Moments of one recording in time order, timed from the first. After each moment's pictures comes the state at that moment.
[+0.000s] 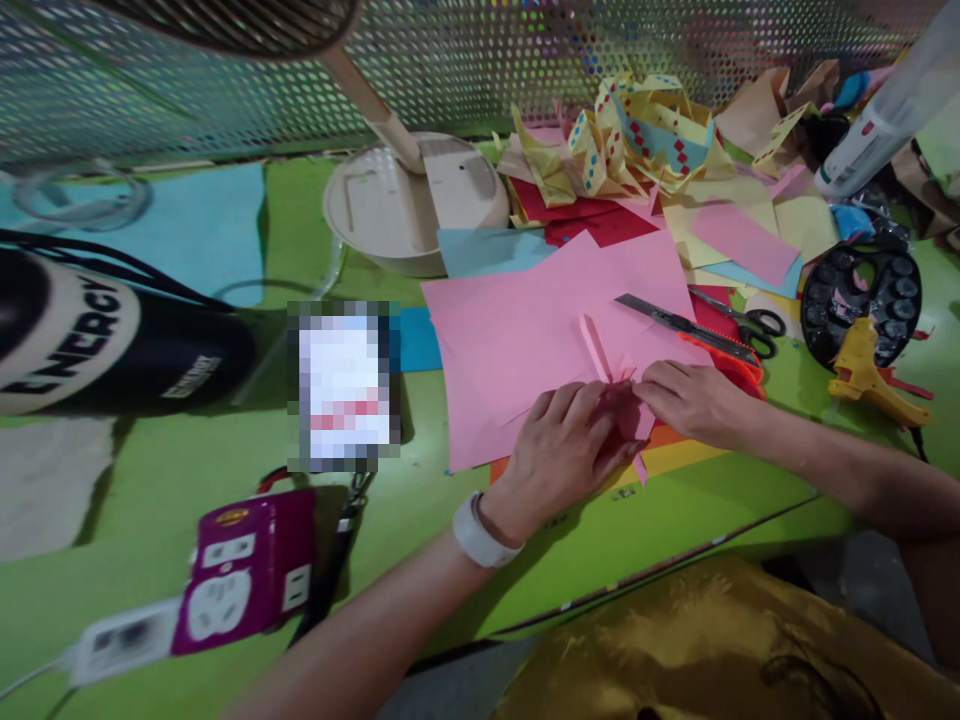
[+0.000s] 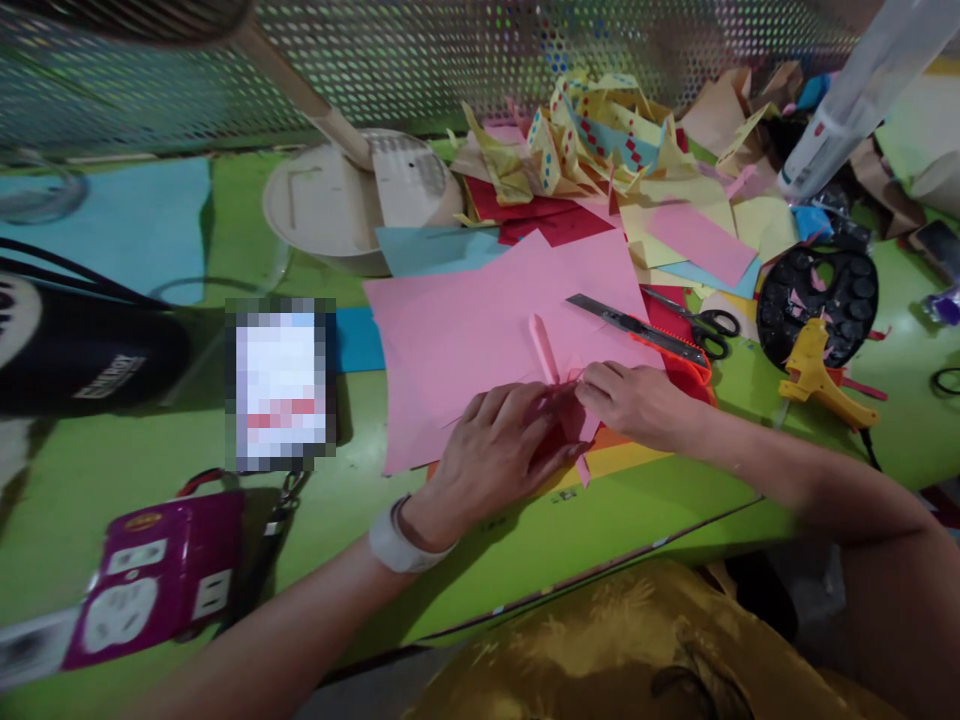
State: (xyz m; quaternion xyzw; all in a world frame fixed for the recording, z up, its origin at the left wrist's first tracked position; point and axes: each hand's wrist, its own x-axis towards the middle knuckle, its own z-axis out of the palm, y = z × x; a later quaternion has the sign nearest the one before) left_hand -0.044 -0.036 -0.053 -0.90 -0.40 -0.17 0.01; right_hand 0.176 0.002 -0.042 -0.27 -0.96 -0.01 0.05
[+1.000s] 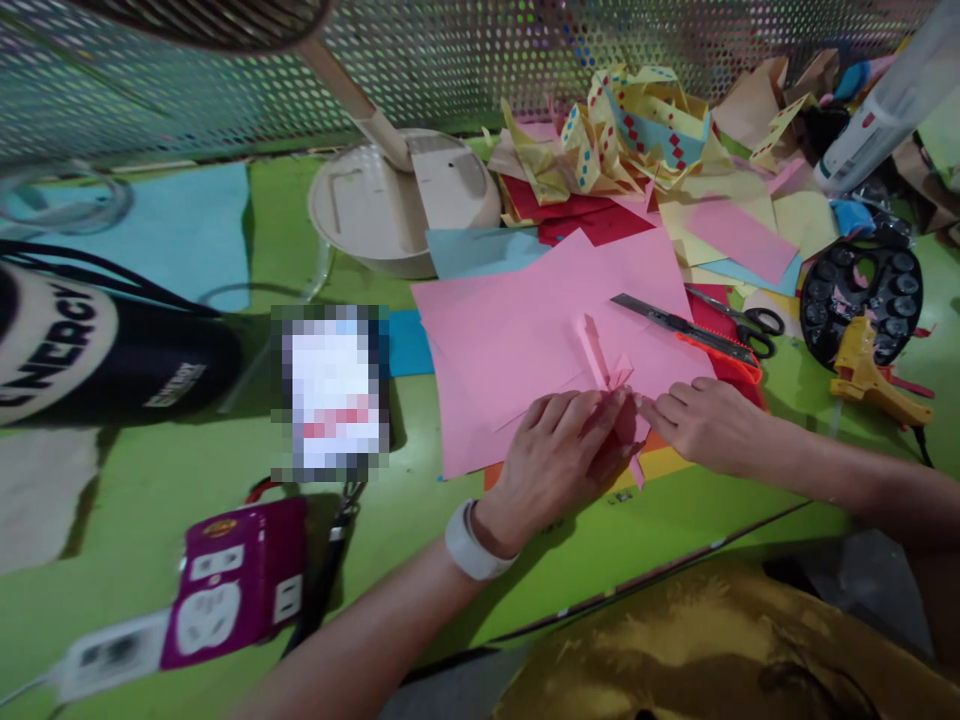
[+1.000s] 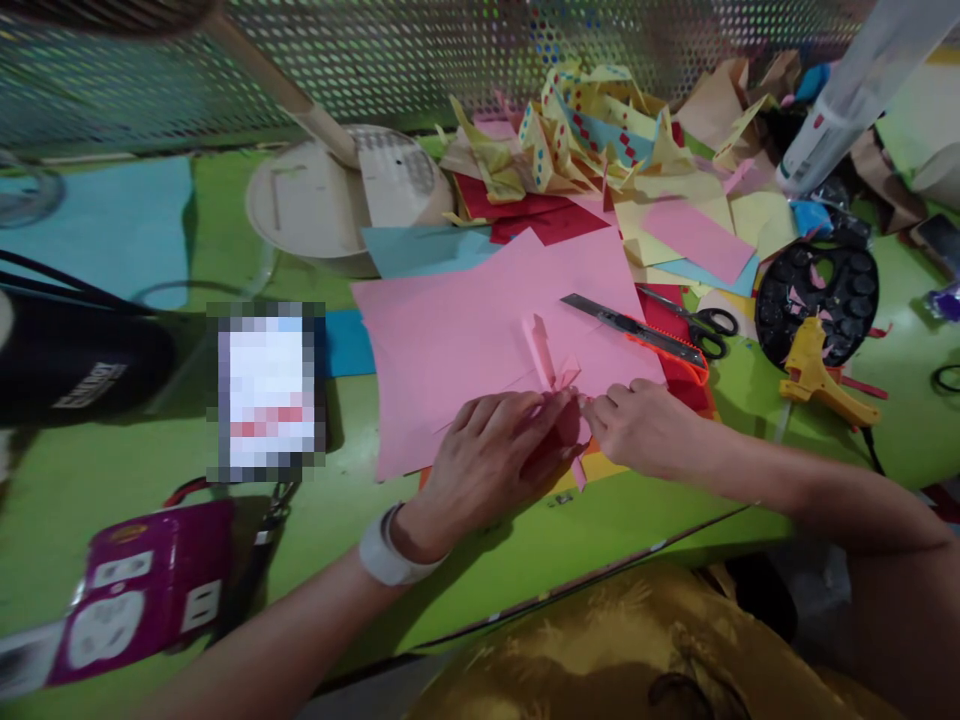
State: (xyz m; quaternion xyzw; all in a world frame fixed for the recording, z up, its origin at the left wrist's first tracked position) left_hand -0.044 -0.038 -0.050 -0.89 -0.40 -0.20 0.00; right_hand 0.173 -0.020 -0.014 -0.27 -0.96 -0.03 -0.08
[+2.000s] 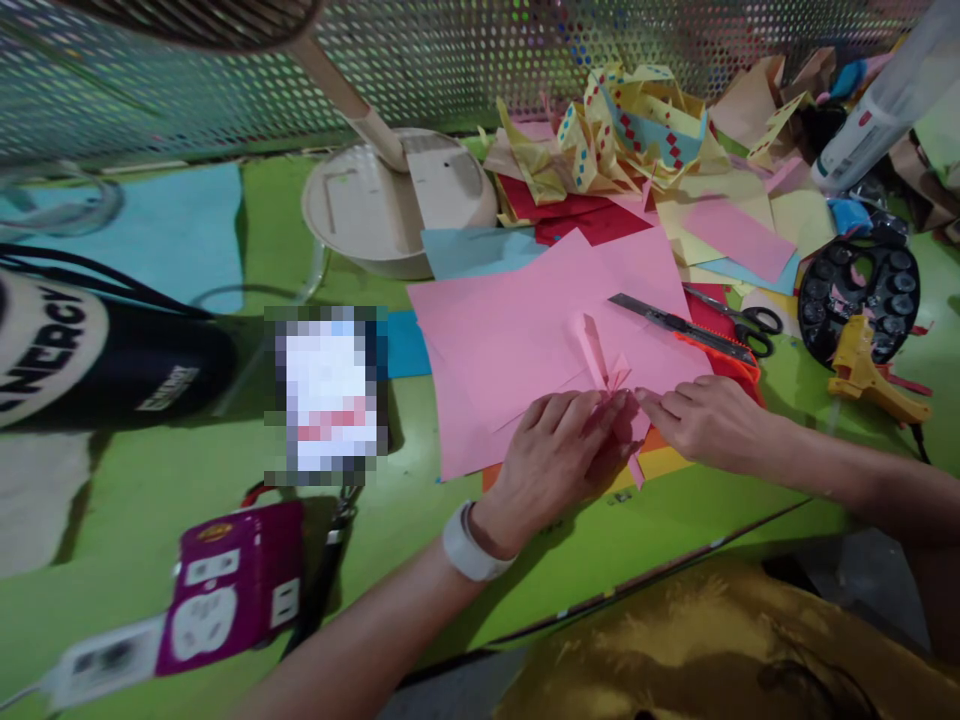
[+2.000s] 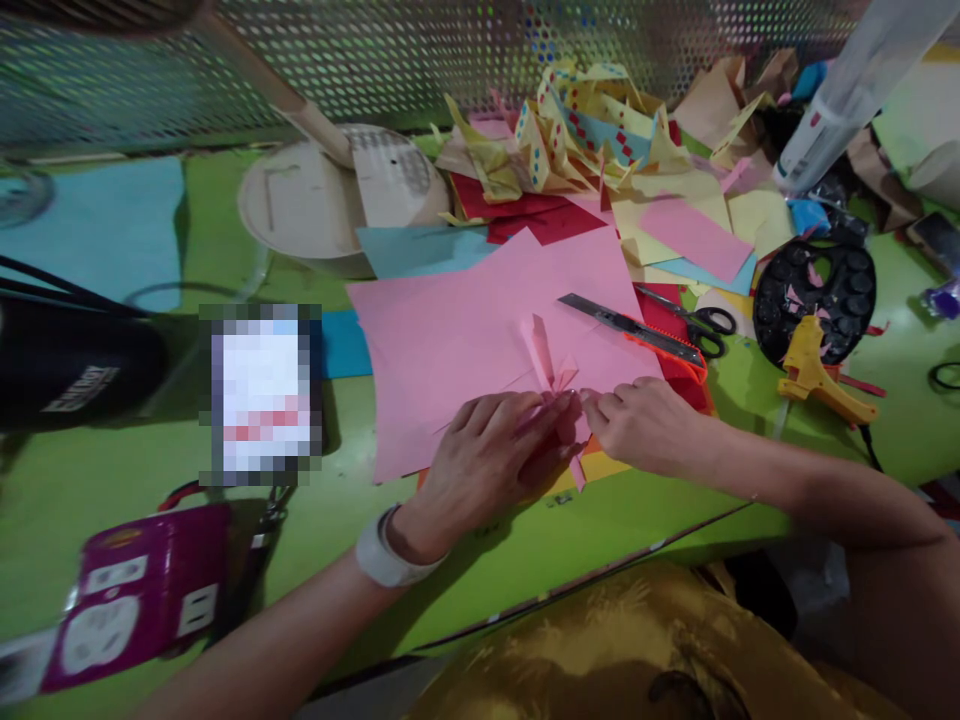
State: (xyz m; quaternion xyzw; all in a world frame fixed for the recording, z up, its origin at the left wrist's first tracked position) left_hand -0.043 -0.038 -0.049 -0.90 -0.39 -0.21 0.03; right_hand 0.175 -0.018 -0.014 -0.28 -0.95 -0.05 -0.08
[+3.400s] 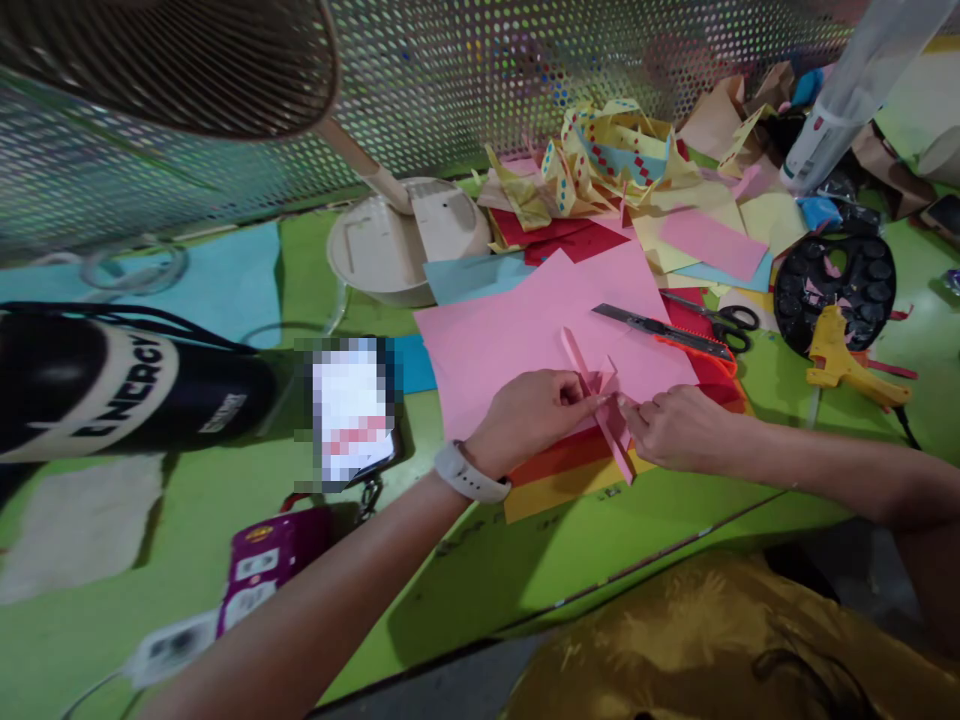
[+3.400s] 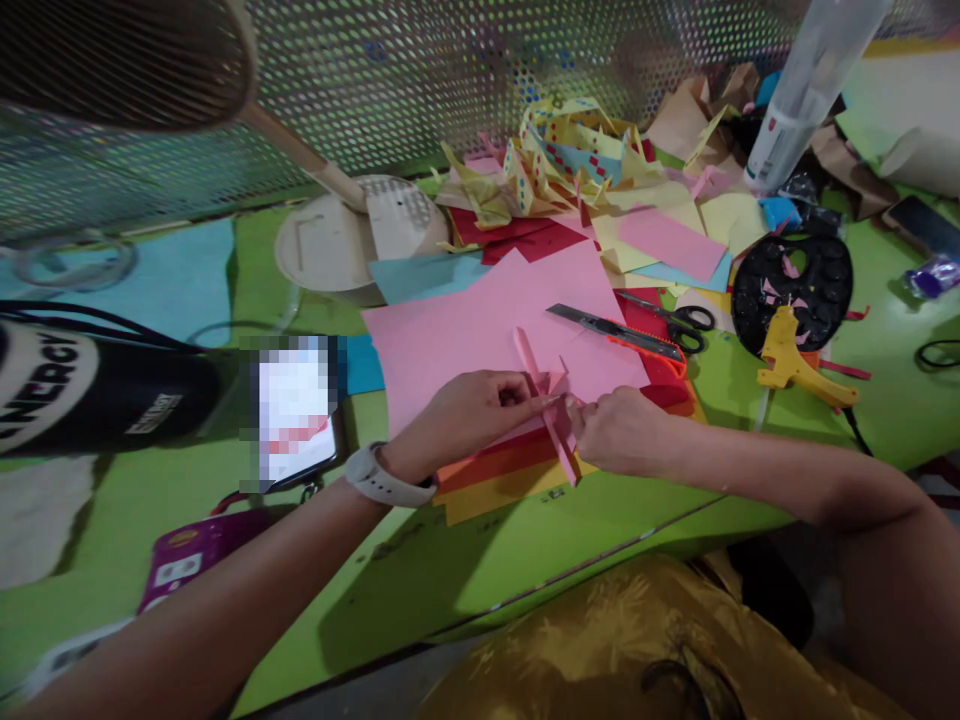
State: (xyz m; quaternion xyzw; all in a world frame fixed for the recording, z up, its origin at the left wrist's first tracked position) left_hand -0.037 0.019 -0.013 -0.76 -0.56 0.01 -0.33; right_hand 0.163 -0.026 -0.037 -0.30 -0.95 0.01 -0.07
